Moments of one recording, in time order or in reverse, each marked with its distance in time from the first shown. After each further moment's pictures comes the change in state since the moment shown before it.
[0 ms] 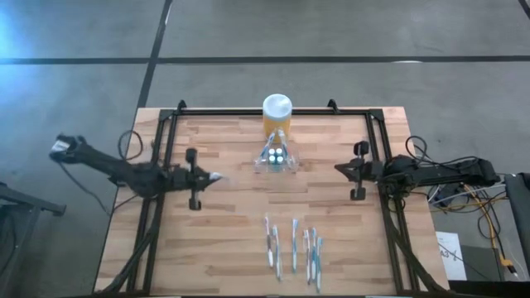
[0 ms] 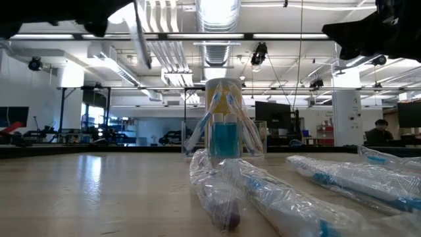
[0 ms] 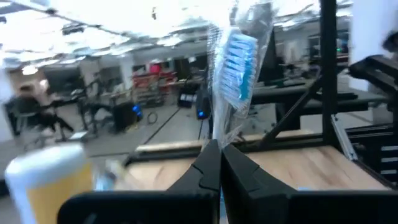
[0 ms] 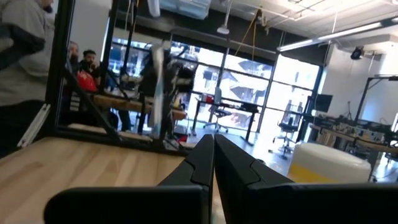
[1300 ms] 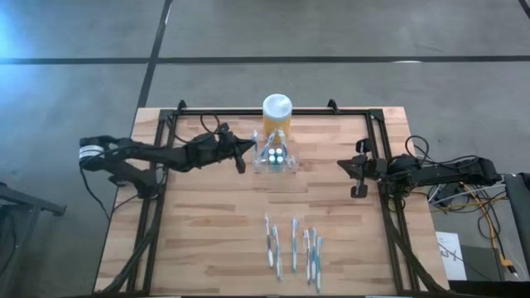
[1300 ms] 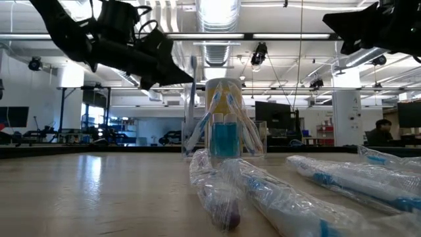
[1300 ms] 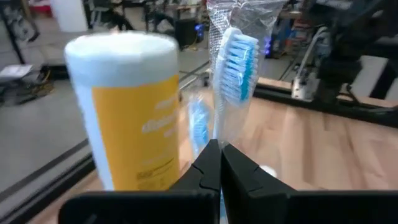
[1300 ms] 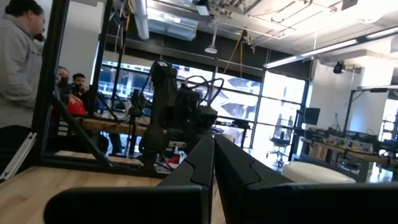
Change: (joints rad) left arm 0.564 0.686 0.262 0.110 0.229 -0.274; right arm 0.000 0.035 0.000 0.135 0.029 0.012
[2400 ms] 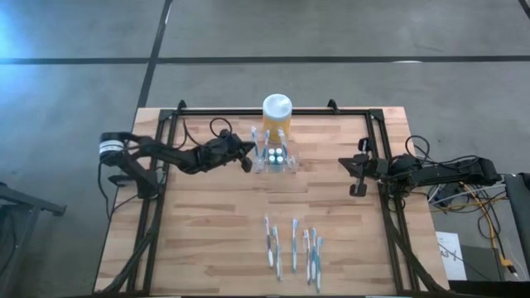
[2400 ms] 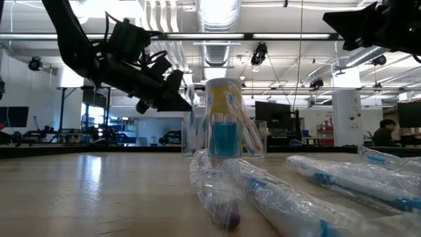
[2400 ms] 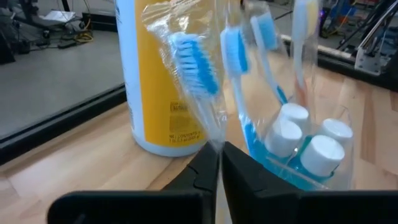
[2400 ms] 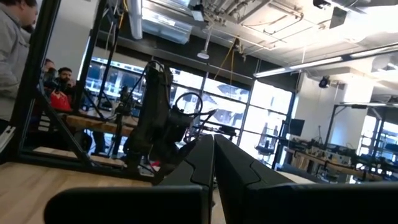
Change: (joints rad) left arm 0.012 0.198 -0.005 0.051 -0.138 -0.143; right arm 0.000 0.000 0.000 0.026 0.026 -0.091
